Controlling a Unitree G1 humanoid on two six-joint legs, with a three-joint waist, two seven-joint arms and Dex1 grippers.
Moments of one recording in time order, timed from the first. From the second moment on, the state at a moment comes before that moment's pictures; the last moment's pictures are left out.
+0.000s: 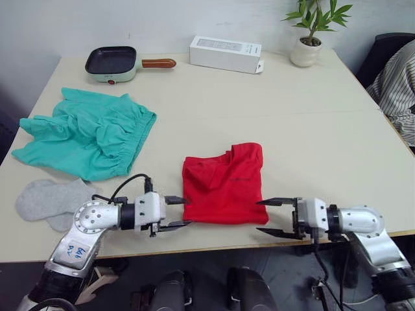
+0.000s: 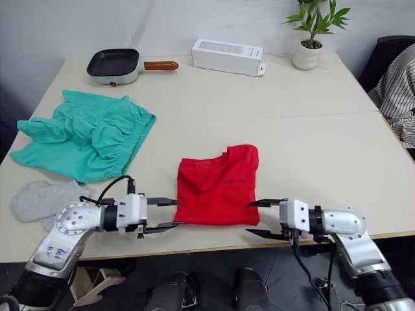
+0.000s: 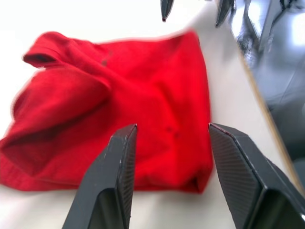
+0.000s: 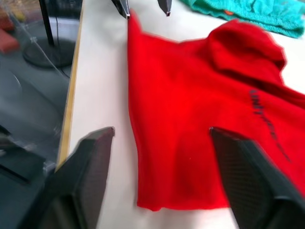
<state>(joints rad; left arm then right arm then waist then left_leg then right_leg) -0.11 0.72 -0.04 -0.28 -0.38 0.09 -1.04 -0.10 -0.78 0.05 -0.08 0.50 -0.15 1.20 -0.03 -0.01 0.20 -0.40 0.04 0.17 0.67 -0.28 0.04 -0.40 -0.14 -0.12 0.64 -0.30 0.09</state>
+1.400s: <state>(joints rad) -0.62 0.31 -0.03 0.54 -0.06 -0.17 -0.57 -0.42 -0.46 0.08 0.35 0.21 -0.12 0.94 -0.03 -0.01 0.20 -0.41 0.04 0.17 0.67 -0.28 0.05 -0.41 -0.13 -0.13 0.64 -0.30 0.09</state>
